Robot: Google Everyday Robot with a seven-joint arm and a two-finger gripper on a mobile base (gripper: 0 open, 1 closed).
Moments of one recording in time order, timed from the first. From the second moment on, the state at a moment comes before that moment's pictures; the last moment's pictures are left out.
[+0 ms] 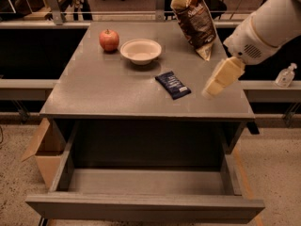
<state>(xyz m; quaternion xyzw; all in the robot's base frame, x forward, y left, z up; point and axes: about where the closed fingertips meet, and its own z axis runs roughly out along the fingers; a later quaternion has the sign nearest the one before) 0.558 -0.174 0.935 -0.51 0.81 0.04 0.27</state>
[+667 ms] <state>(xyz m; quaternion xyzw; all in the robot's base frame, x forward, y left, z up) 0.618 -0.145 0.888 -0.49 0.81 0.10 0.30</state>
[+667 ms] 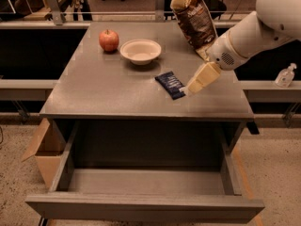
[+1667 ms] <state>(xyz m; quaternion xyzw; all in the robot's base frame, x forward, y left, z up) 0.630 -0.097 0.858 -0.50 0.81 0.11 0.29</state>
